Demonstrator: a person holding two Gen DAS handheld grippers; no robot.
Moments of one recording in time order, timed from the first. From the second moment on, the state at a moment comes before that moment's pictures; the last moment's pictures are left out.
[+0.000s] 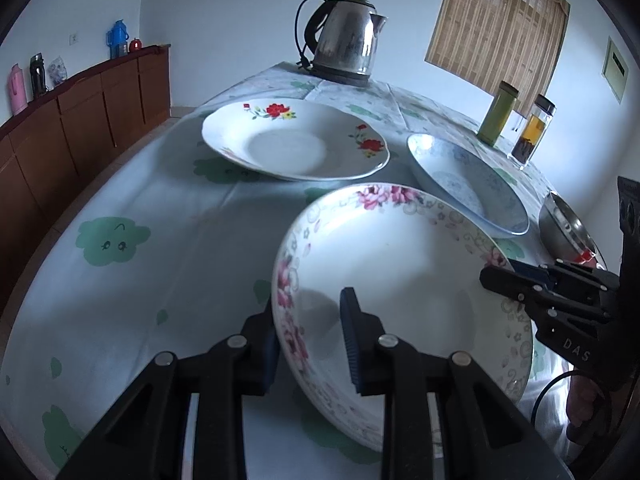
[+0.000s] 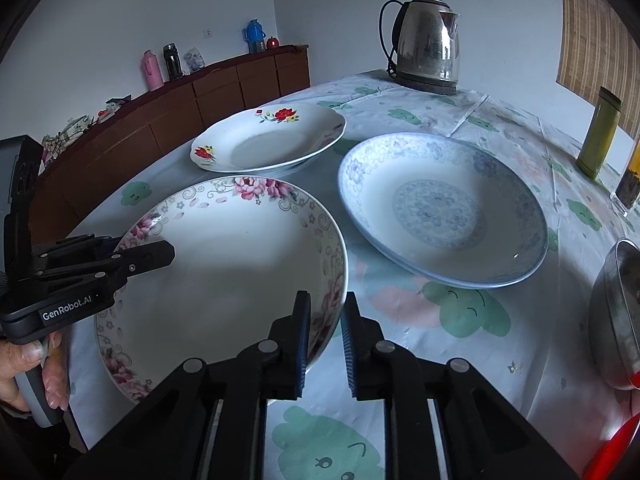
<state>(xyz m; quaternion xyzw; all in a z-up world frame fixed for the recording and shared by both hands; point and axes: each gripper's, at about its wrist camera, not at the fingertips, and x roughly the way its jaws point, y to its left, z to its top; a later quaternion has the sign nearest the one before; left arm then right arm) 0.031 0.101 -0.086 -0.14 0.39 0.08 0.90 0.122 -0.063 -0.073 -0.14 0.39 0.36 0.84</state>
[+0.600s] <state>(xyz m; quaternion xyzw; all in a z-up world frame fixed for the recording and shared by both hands) 0.024 0.104 -0.075 -0.15 0.35 0.09 0.92 0.118 -0.070 -0.065 -0.12 0.37 0.37 0.84</state>
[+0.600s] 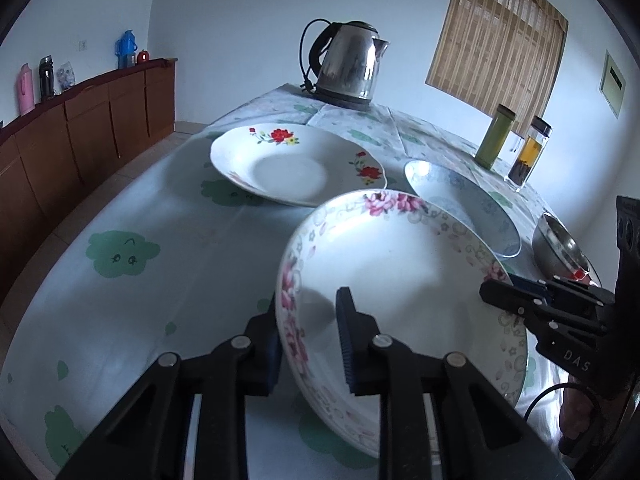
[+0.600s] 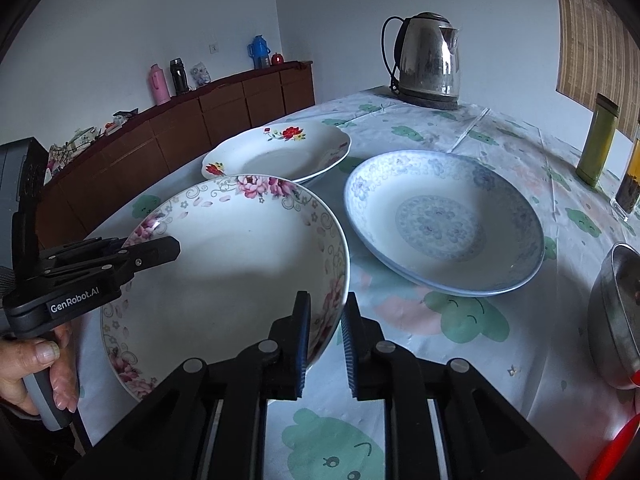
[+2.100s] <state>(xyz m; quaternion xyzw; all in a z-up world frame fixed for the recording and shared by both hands) 0.122 0.079 -0.005 -0.10 0.28 0.09 0.95 0.193 -0.101 -0.003 -0.05 0.30 0.33 0.89</state>
